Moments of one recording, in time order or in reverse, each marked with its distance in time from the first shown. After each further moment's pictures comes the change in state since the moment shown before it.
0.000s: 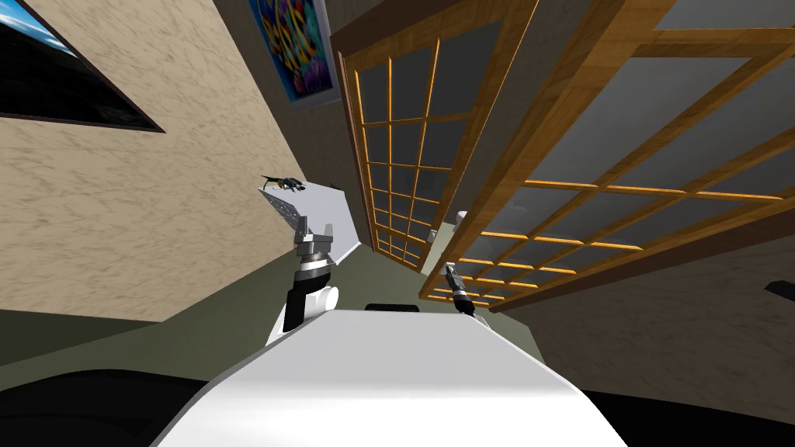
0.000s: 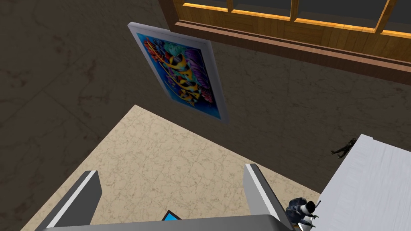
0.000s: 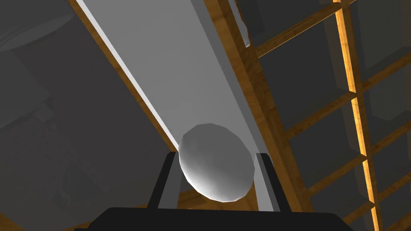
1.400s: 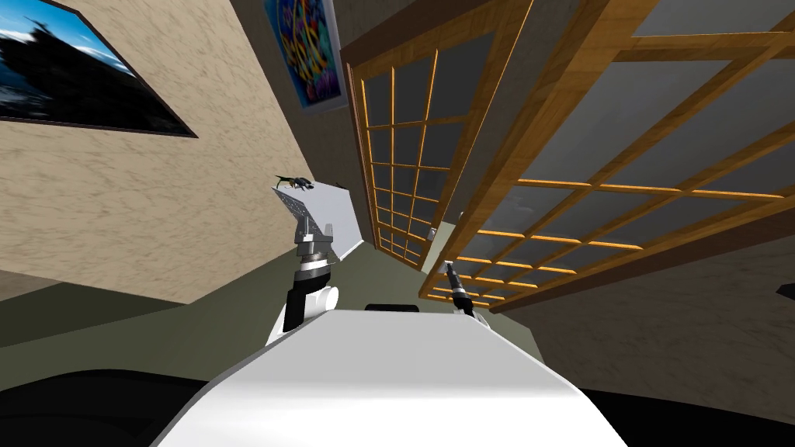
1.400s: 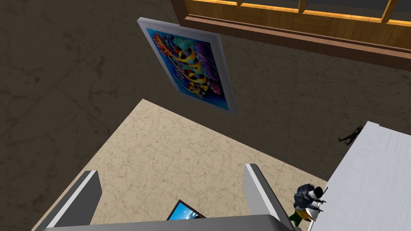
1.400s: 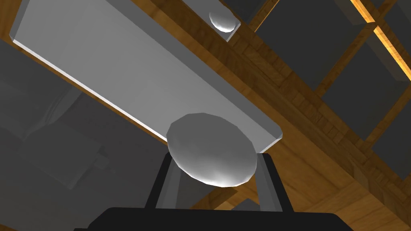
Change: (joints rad) arm -0.016 -0.025 0.094 0.010 -0.146 0.014 -0.341
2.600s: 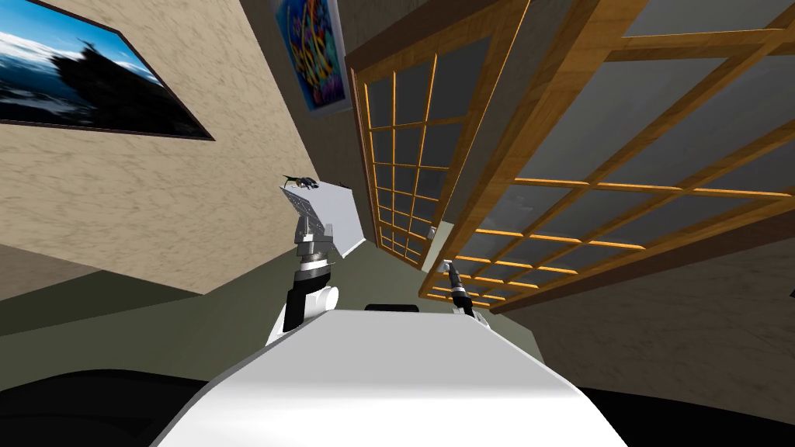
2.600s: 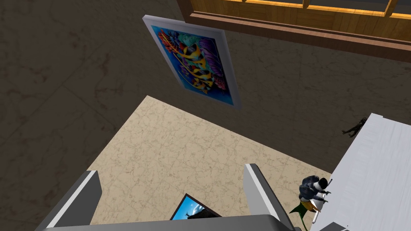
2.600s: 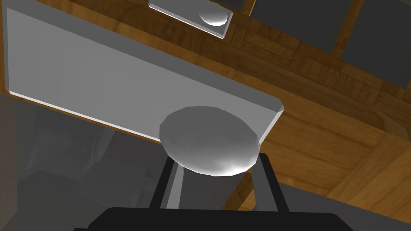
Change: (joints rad) arm -0.016 -0.023 0.066 0.027 -0.109 -0.001 -0.262
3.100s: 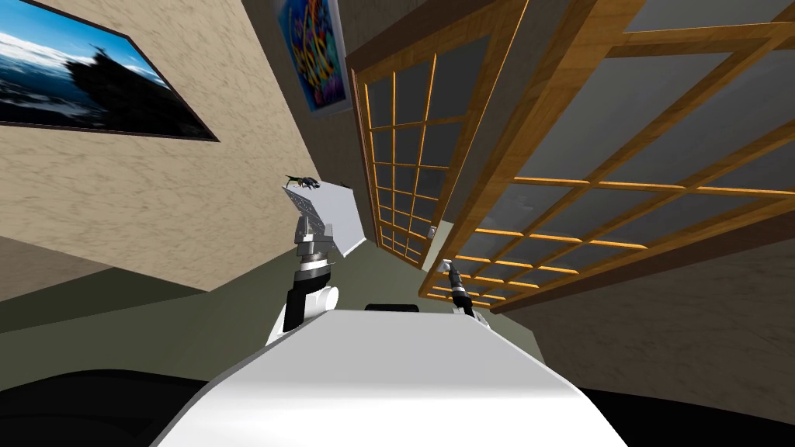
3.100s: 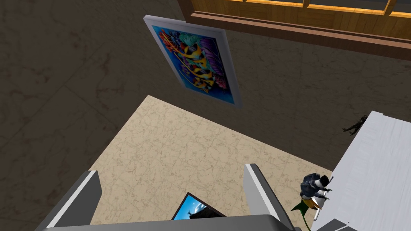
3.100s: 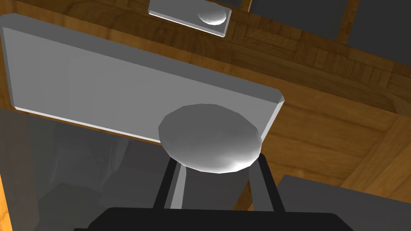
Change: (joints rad) arm 0.010 -0.003 0.023 -0.022 -0.033 0.016 -0.086
